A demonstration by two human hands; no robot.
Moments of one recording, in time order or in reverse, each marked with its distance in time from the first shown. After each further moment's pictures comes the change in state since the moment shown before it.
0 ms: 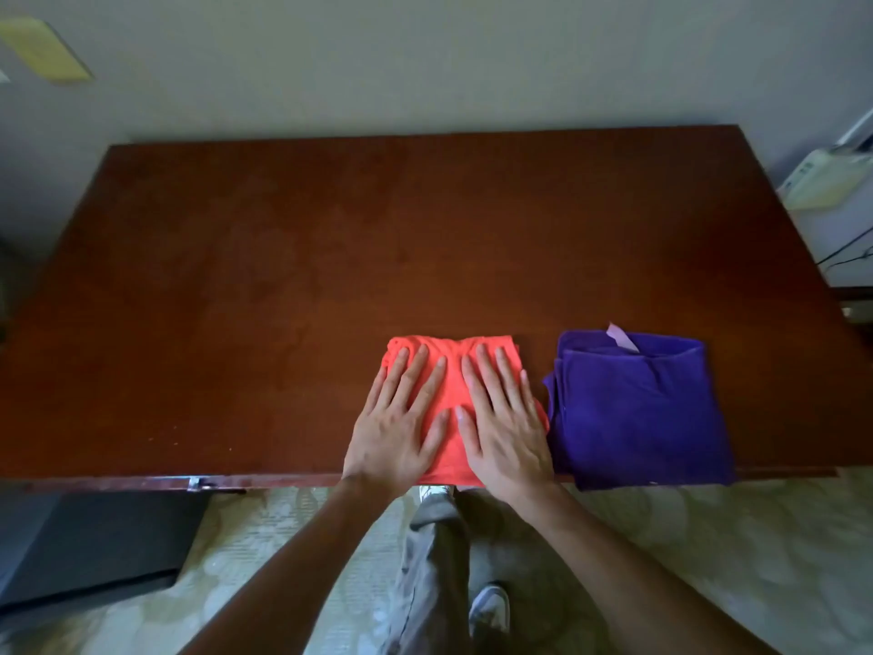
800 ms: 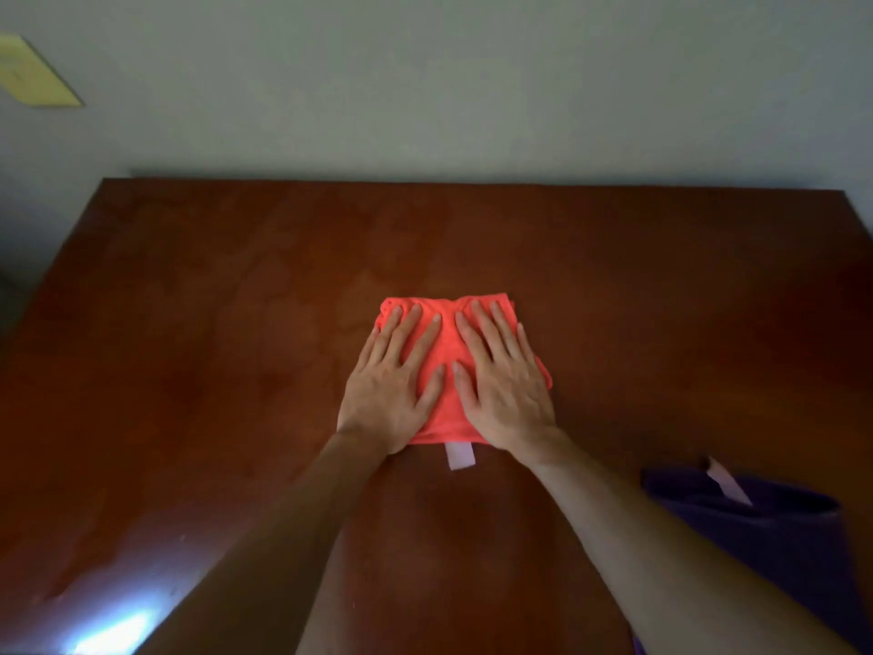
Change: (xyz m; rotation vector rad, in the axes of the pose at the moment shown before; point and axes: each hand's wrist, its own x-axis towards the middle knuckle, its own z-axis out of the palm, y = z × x) left_hand 0.159 -0.121 -0.017 -0.035 0.107 -0.075; right_hand 0.216 -0.002 0.024 0.083 0.032 -0.105
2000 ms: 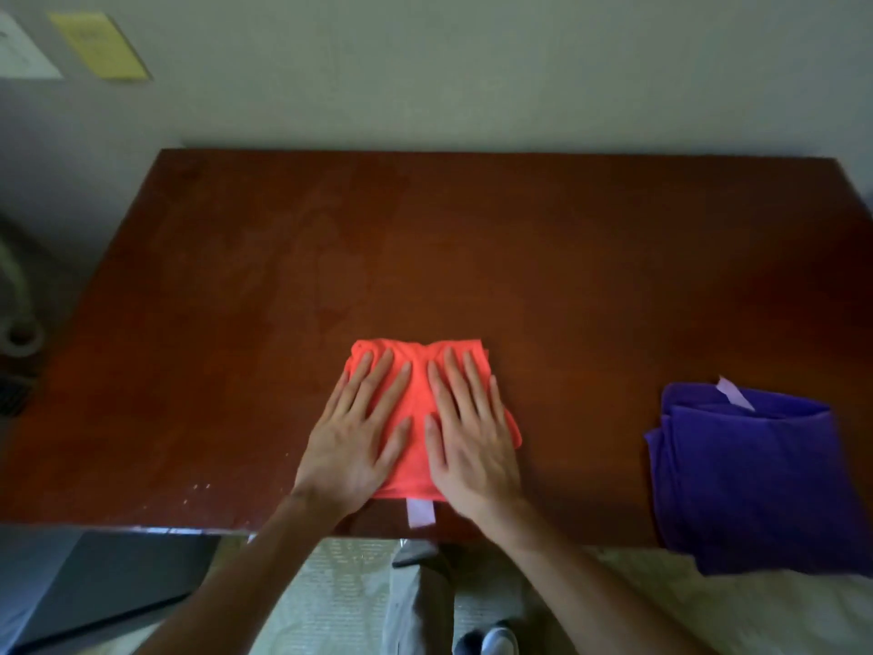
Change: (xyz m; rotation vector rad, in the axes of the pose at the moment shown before) left_hand -0.154 -0.047 -0.037 0.025 -0.140 0.053; right_hand -0.114 -0.130 0.027 0.020 -0.019 0.060
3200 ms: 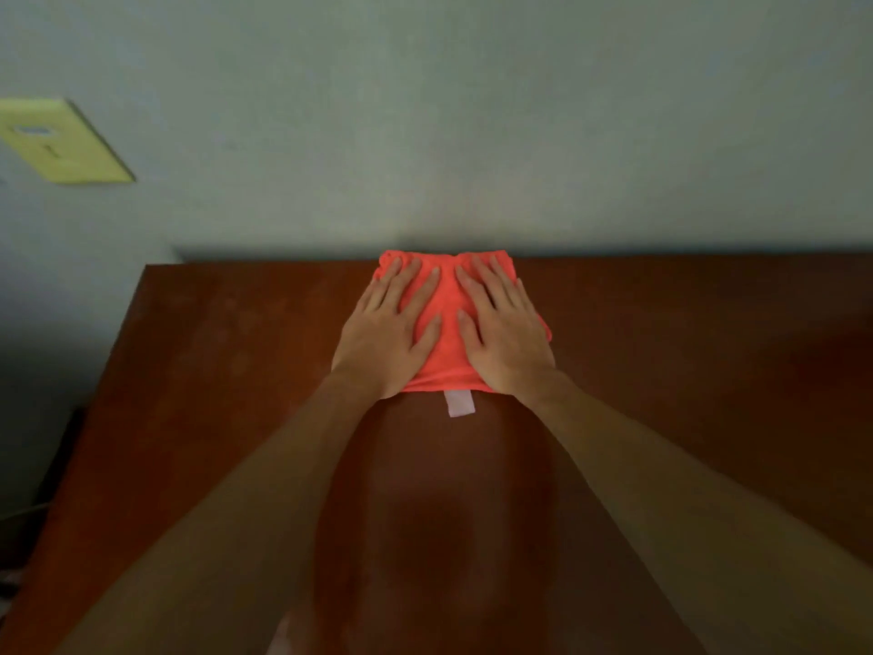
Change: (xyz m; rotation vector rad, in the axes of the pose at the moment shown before) left_hand 0.315 -0.232 -0.038 0.018 0.193 0.117; right_hand 0.379 0.003 0.054 0.001 0.128 0.005
